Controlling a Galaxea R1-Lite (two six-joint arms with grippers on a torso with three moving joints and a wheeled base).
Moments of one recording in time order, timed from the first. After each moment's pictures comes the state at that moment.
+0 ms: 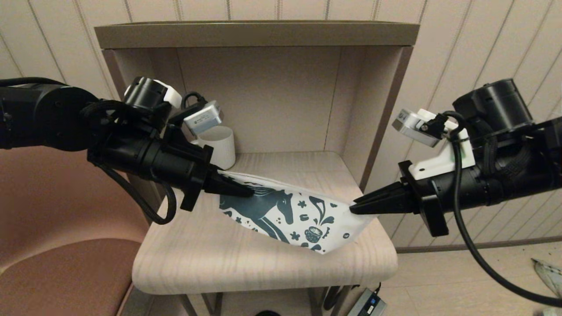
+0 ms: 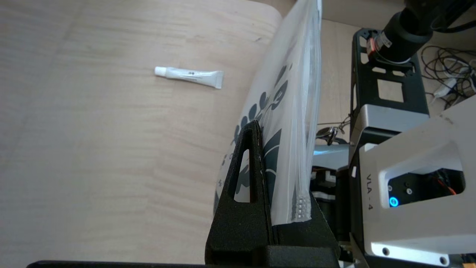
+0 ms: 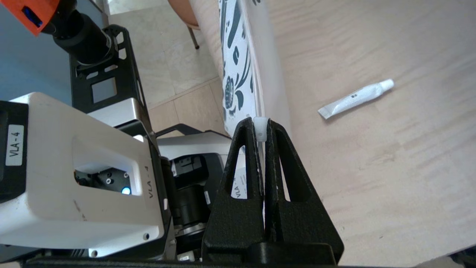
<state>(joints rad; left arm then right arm) -0.39 1.81 -1.49 0.50 -0.93 0.66 0.33 1.56 -1.23 0.35 0.82 -0.42</state>
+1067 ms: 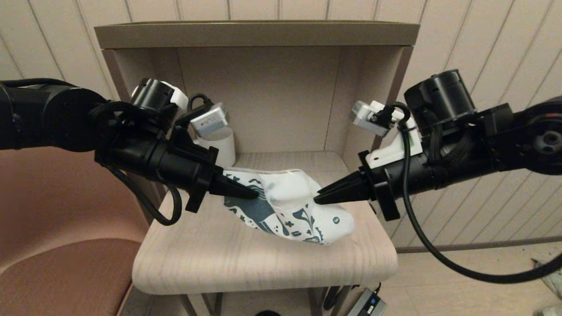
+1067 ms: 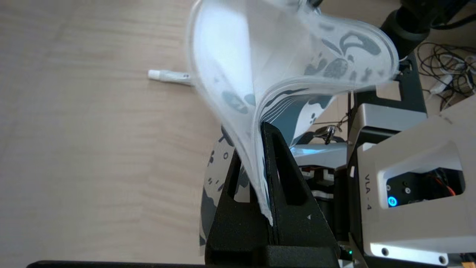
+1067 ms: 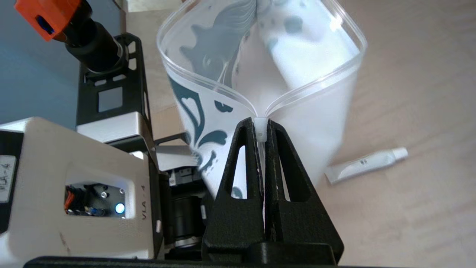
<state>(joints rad) -0.42 1.82 -1.50 0.50 -0.93 0.66 0.45 1.70 -1.39 0.31 0.82 -0.39</state>
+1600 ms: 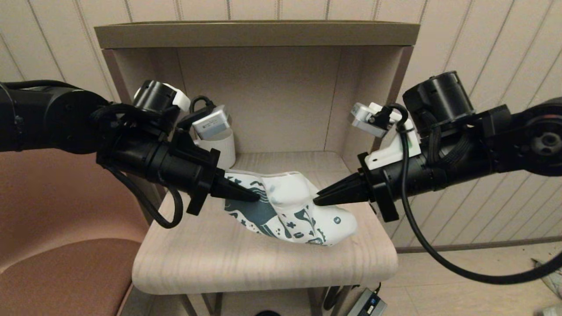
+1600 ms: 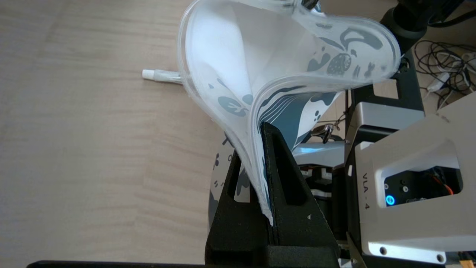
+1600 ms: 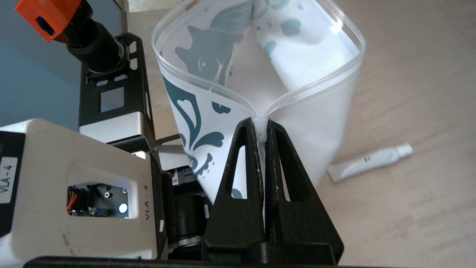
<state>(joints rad) -0.43 1.82 -1.49 0.50 -0.93 0.66 0.45 1.69 -1.37 0.31 0.82 -0.39</state>
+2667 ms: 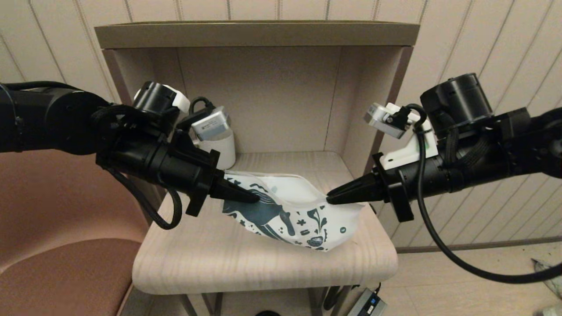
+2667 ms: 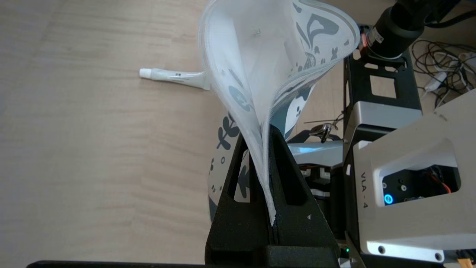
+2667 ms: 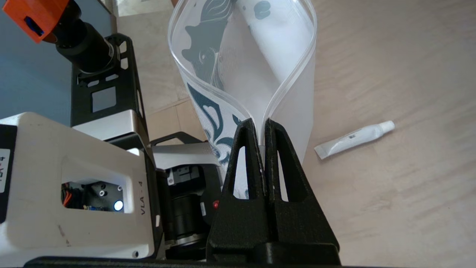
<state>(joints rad) -0.43 1.82 -1.49 0.50 -0.93 0.67 0.40 1.66 -1.32 0.30 0.82 -0.39</state>
